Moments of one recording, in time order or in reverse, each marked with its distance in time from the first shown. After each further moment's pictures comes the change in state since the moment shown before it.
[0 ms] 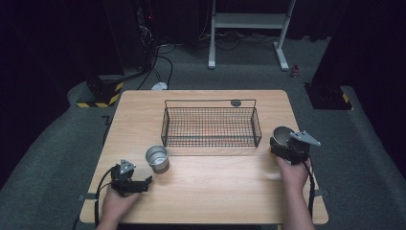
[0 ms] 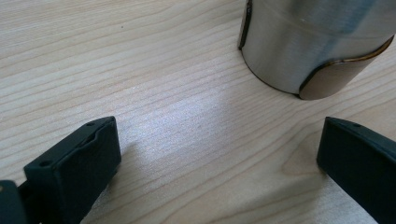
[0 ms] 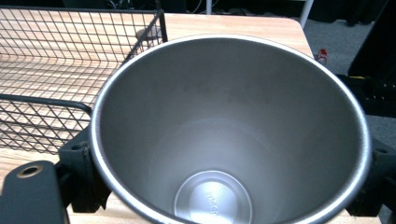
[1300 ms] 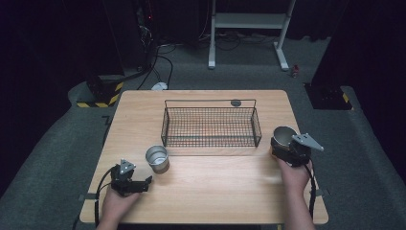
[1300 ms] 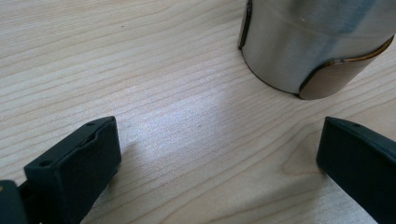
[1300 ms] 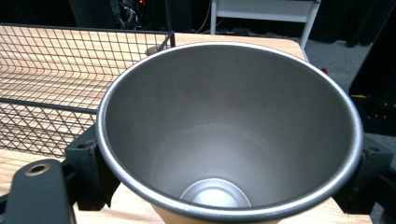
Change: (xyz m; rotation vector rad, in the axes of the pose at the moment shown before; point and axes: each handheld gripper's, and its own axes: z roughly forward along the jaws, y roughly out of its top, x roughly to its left) left arm 0.000 0.000 -0.001 0.004 0.001 0.000; right arm 0.003 -0.002 -0.013 -0.078 0.015 -0.028
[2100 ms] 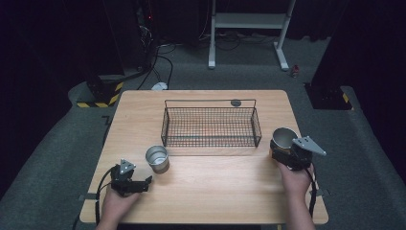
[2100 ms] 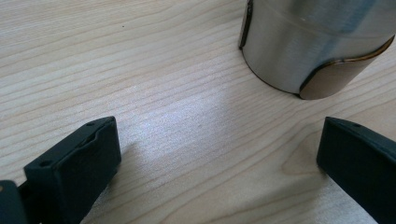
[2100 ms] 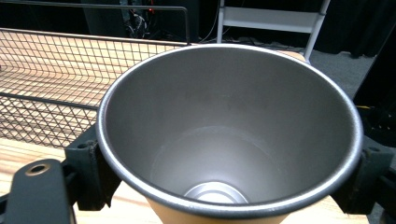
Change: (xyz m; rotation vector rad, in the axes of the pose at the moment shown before) left arm 0.000 0.000 0.000 0.000 0.001 -0.001; right arm 0.010 0.004 -0.022 -0.031 0.030 -0.017
